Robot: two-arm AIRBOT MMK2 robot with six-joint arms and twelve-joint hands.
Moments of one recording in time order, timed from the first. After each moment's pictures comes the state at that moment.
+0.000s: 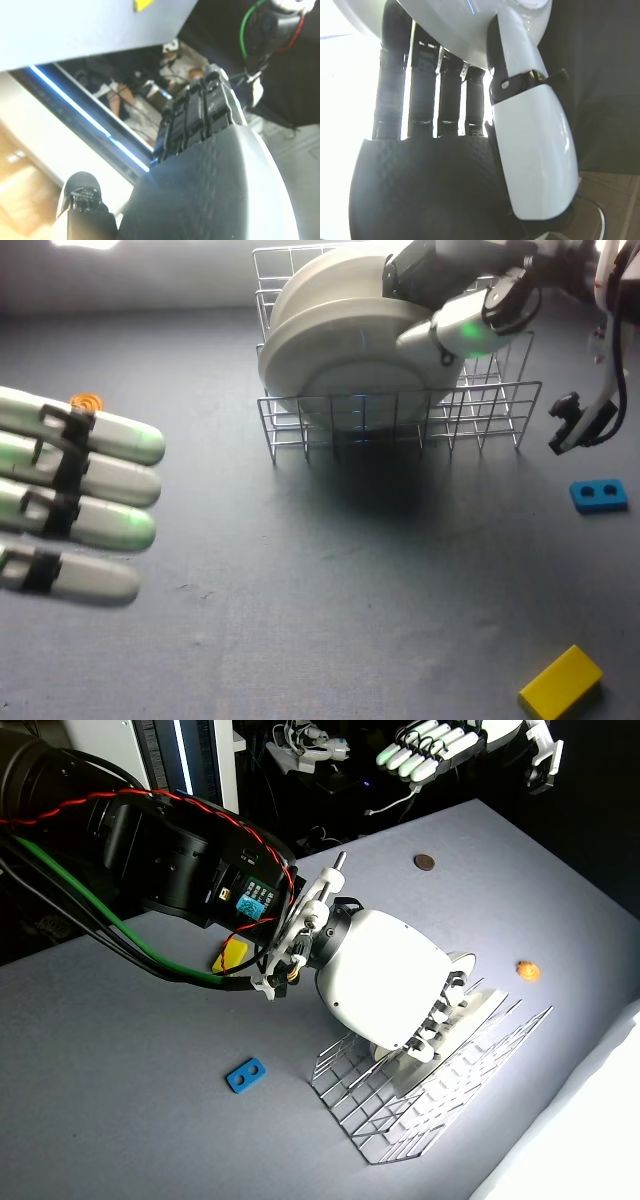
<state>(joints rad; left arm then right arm) 0.48 -0.60 1.25 1.49 -1.50 0.03 -0.17 -1.14 1.13 1.02 0.26 -1.48</state>
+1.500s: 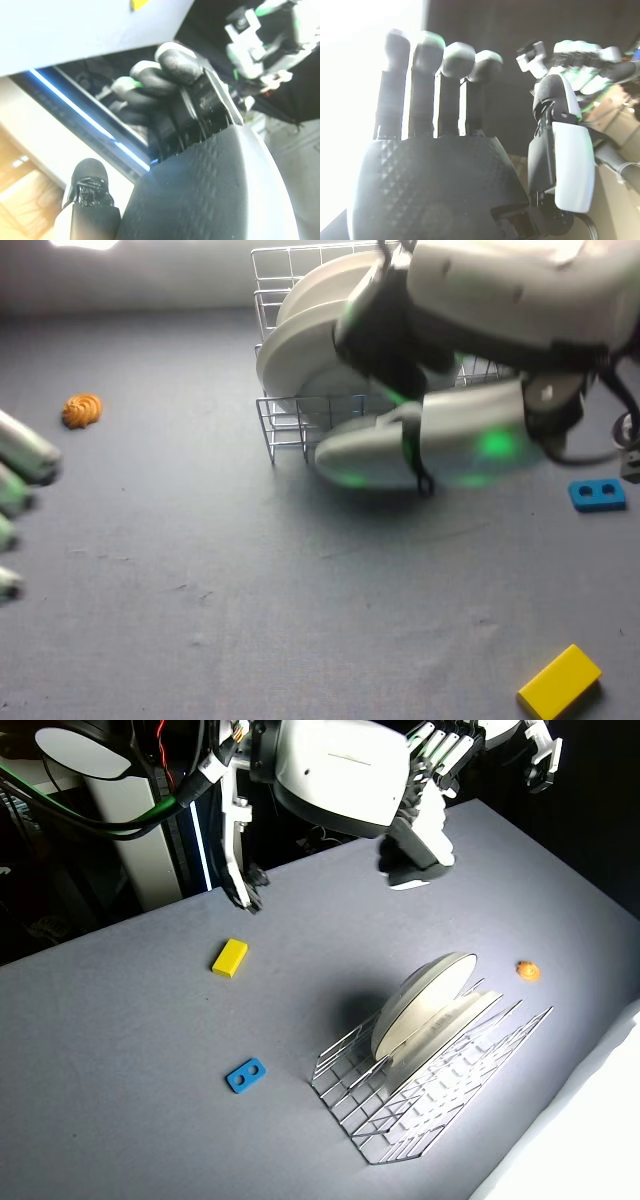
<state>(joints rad) 0.50 -0.60 1.23 1.48 -1.50 0.10 -0.08 -0.85 0.65 0.48 0.30 -1.50</state>
